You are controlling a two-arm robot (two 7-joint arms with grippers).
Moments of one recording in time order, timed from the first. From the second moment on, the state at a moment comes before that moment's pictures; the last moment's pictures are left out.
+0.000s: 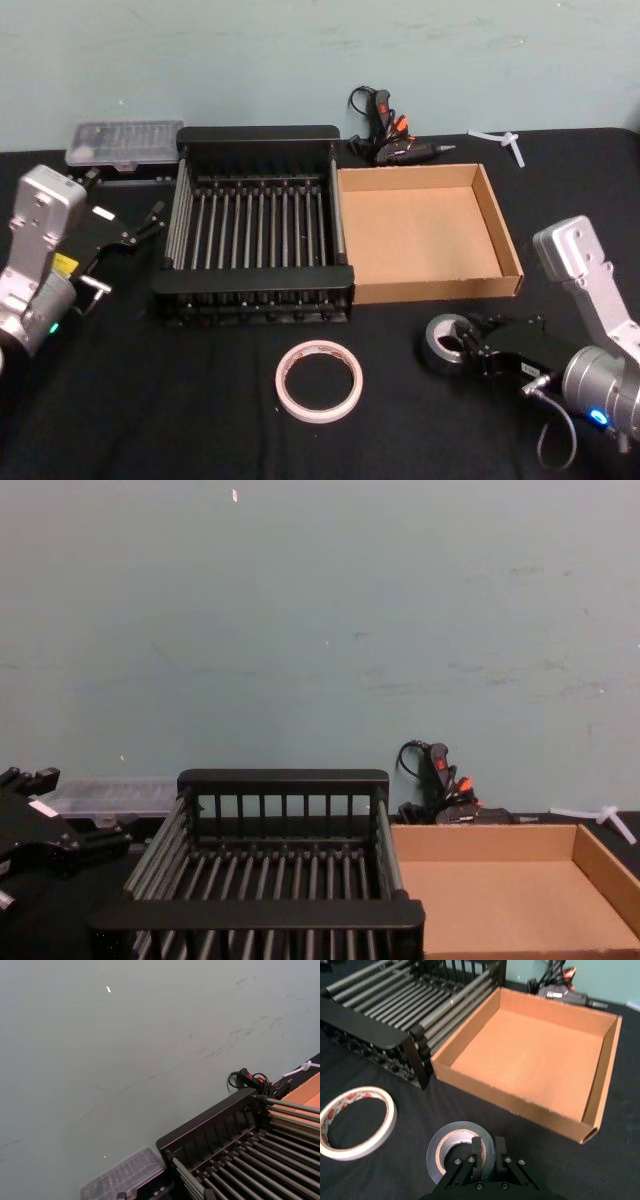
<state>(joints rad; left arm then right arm) -0.20 0.60 0.45 -1.41 -0.25 -0.12 0.03 -0.14 0.50 -0.22 -1.84 0.33 0.51 0.25</state>
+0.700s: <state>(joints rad) -0.20 0.60 0.45 -1.41 -0.25 -0.12 0.03 -0.02 0.49 -0.20 -1.82 0.27 0.46 0.26</state>
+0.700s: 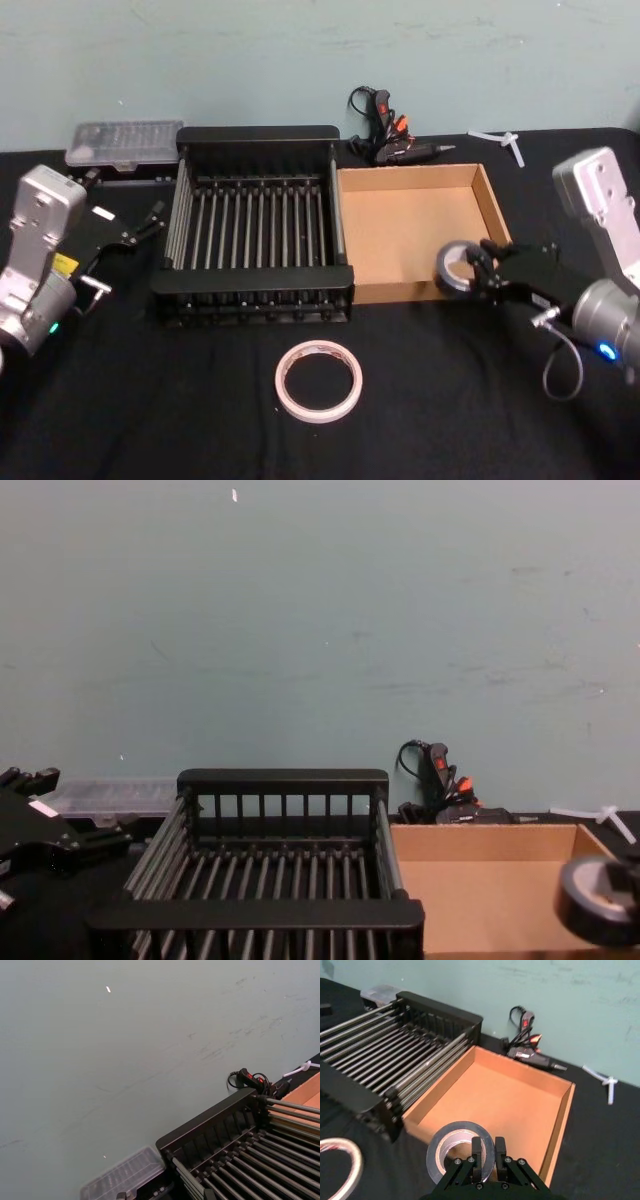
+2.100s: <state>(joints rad) -0.20 0.60 0.45 -1.41 -0.25 -0.12 0.03 0.32 0.28 -0.27 -1.29 0.09 0.32 0.26</state>
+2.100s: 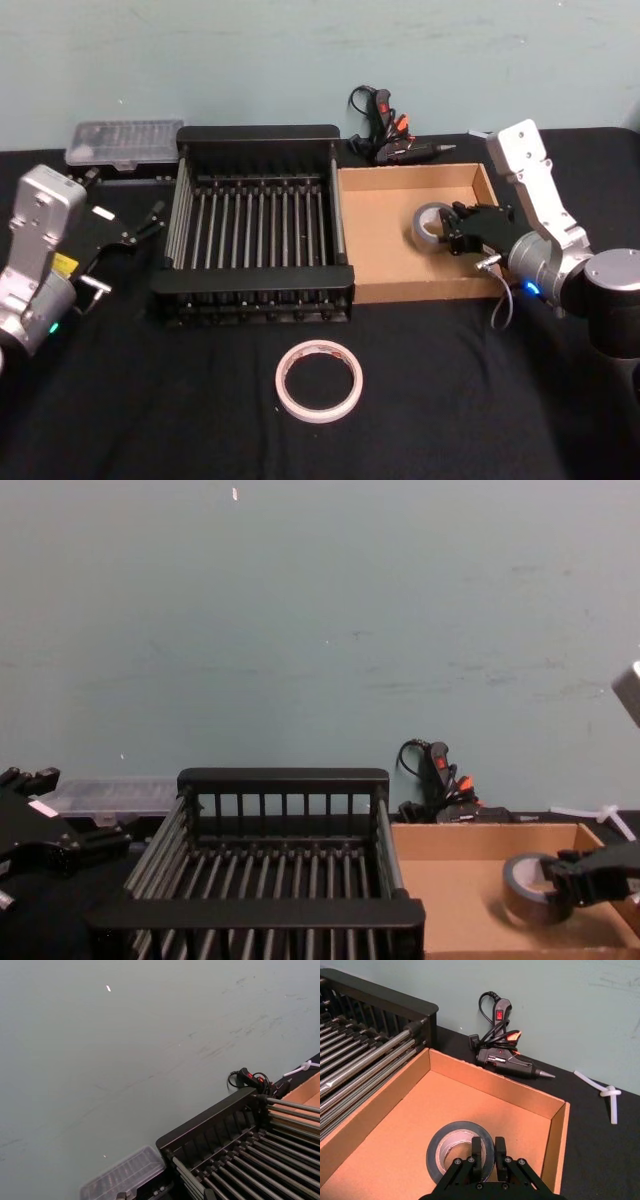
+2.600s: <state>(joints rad) -0.20 0.60 0.45 -1.41 -0.25 -0.12 0.03 0.32 0.29 -0.27 -1.30 0.10 0.32 0.26</state>
